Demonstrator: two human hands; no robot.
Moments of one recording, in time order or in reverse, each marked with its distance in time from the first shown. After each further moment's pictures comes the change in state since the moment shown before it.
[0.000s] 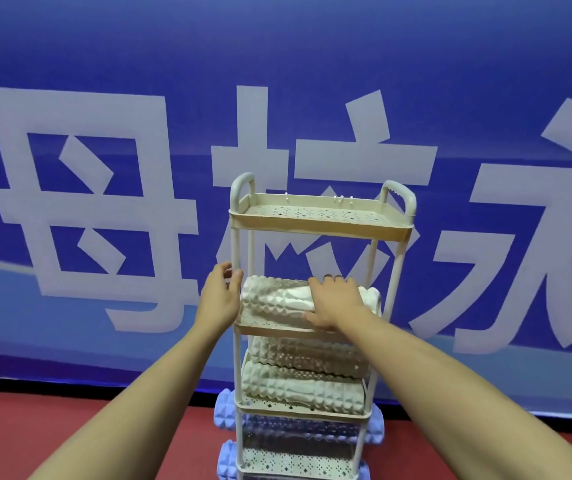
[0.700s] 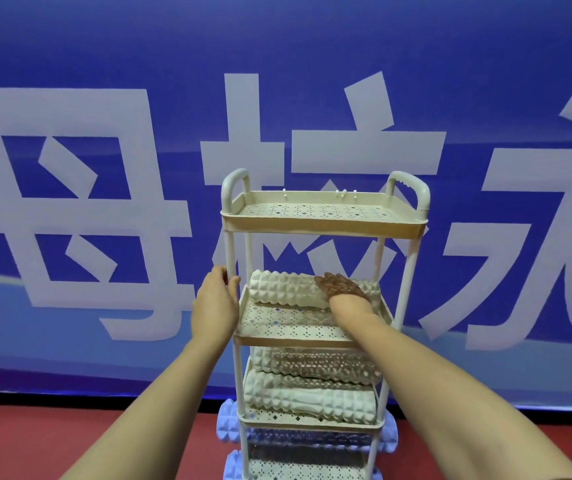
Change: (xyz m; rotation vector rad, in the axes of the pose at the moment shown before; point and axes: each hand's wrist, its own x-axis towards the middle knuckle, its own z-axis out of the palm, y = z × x) left_hand 0.020 -0.008 0.015 0.302 0.154 0.109; right_hand 0.068 0.031 0.070 0.410 -0.145 0.132
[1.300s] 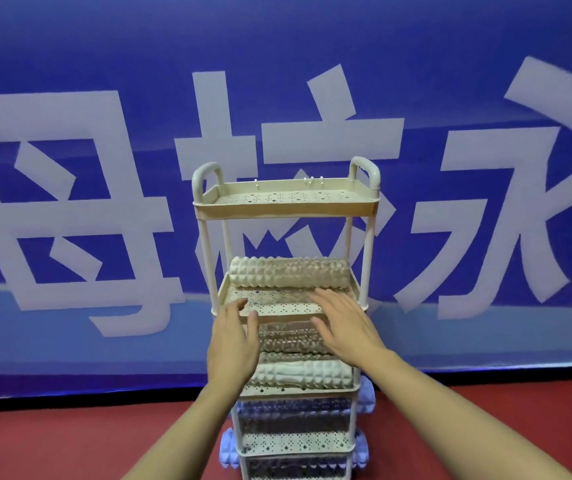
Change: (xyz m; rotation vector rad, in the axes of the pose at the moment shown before) left_hand -0.115 0.006 0.024 -0.059 -0.125 0.070; right_hand -0.143 0.027 0.028 0.127 0.307 -0.265
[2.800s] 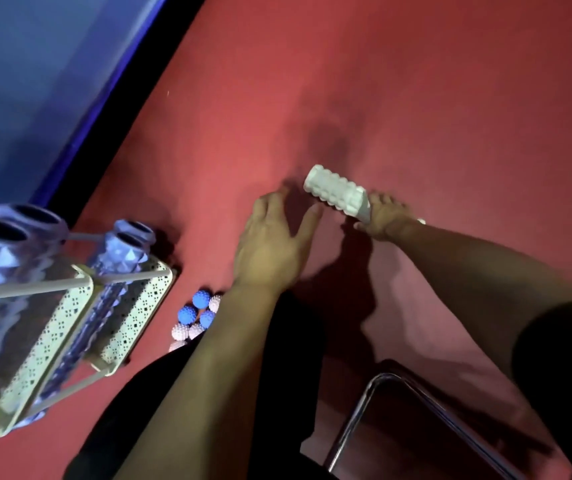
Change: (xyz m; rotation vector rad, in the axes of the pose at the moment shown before) left_hand -0.374 0.076 0.451 0.237 -1.365 0.311; right_hand -0.604 0.335 0.300 0.281 -0.667 1.541
